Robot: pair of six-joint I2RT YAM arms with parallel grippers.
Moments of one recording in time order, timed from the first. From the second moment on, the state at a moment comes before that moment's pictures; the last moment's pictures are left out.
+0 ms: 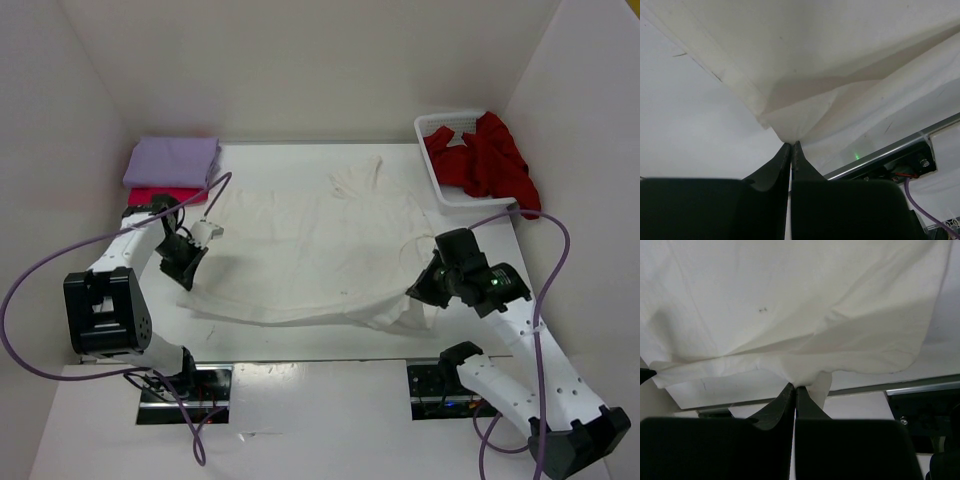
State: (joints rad) left arm 0.14 1.51 1.05 -1.08 0.20 0.66; right arm 0.37 0.79 0.86 -1.07 -0.02 0.97
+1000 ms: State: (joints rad) left arm 0.16 1.81 1.31 -1.03 0.25 0.56; right arm 0.19 1.70 1.36 -0.81 0.14 0.60
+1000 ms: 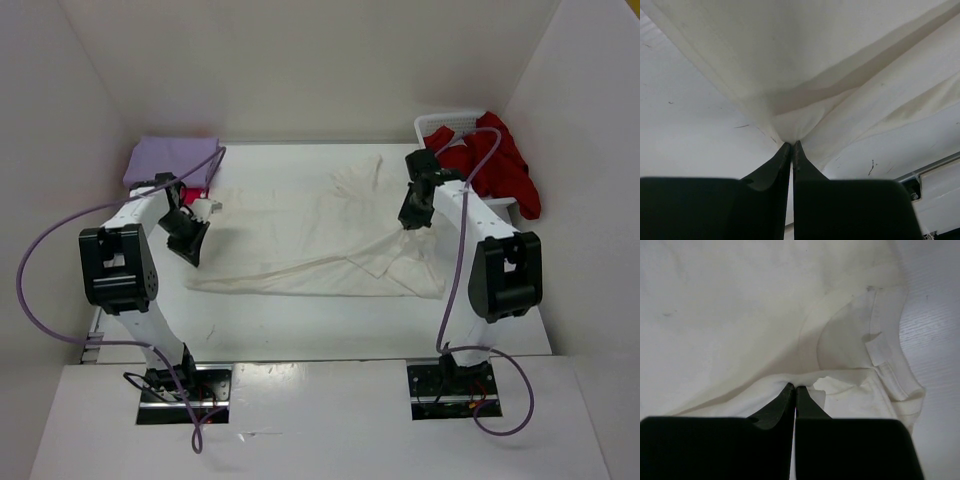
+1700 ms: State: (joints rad) left arm 0.41 1.92 1.42 -1.01 0.49 0.47; right arm 0.15 1.83 1.49 -0.75 0.14 0.55
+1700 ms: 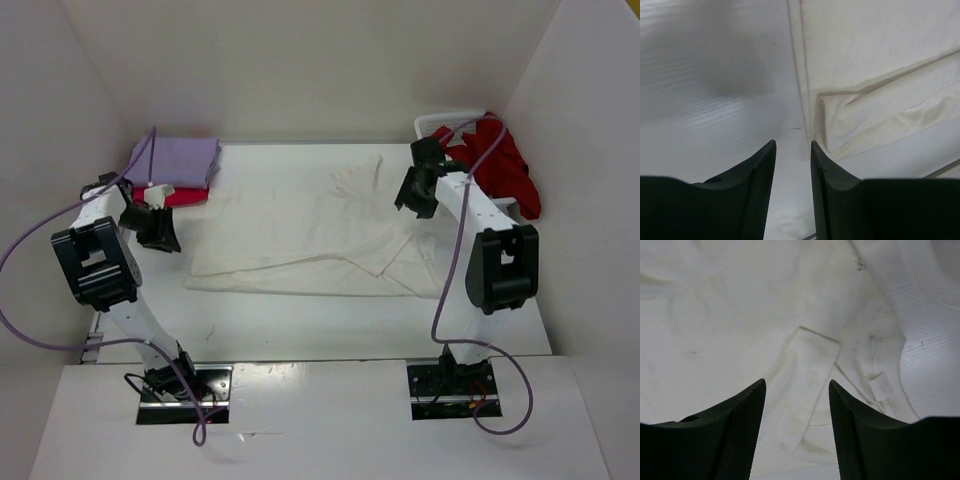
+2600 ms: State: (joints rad) left arm 0.05 1.69 1.17 -0.95 0.18 0.93; right arm 0.15 1.45 0.85 -0.59 -0.06 0.83
